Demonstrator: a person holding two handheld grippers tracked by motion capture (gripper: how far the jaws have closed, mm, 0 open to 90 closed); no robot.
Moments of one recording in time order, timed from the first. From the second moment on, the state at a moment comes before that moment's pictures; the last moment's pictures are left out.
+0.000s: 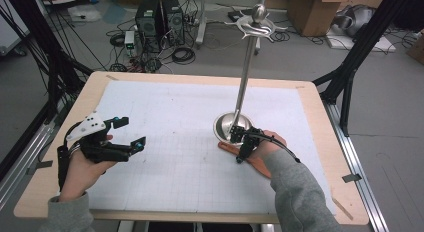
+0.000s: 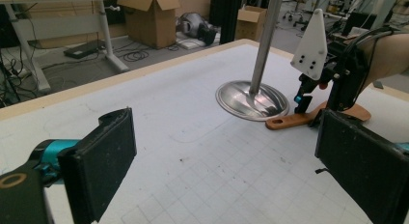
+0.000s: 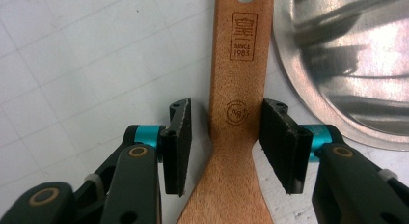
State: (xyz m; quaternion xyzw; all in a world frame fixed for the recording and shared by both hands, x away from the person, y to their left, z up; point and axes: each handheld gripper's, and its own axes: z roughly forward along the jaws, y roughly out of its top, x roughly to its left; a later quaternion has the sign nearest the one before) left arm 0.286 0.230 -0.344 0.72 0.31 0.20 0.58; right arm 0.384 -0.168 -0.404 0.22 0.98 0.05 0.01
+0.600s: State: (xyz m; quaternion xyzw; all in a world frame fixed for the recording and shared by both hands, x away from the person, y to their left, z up) left arm 0.284 0.234 -0.344 0.72 0.32 0.21 0.58; right arm 0.391 -0.164 -0.404 0.18 0.98 0.03 0.01
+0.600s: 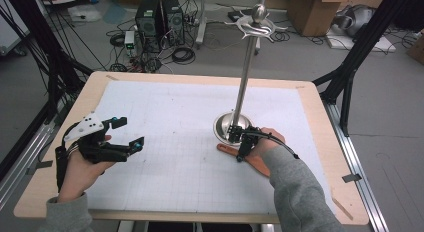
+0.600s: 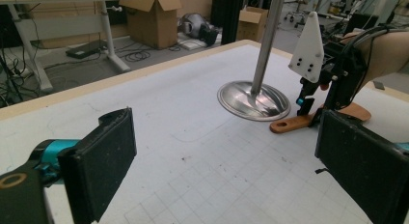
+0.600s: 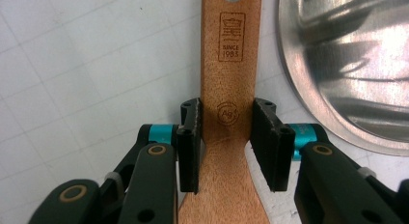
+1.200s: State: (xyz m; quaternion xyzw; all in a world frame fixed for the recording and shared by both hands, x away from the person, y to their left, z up) left arm 0.284 0.231 -0.343 0.72 0.31 0.20 0.58; right arm 0.381 -0.189 -0.387 0.21 0.97 0.13 0.04
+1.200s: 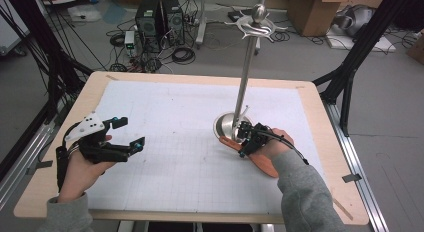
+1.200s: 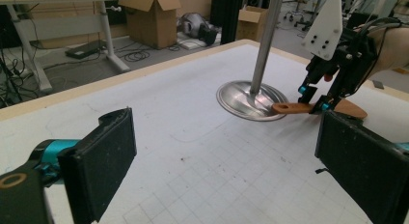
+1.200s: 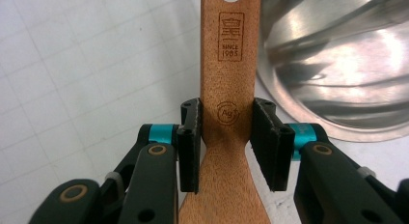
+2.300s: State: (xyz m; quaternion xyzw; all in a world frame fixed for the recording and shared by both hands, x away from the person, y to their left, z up) left arm 0.286 0.226 -0.344 0.72 0.31 0.20 0.58; right arm 0.359 -0.247 -0.349 0.25 0.90 0.33 0.13
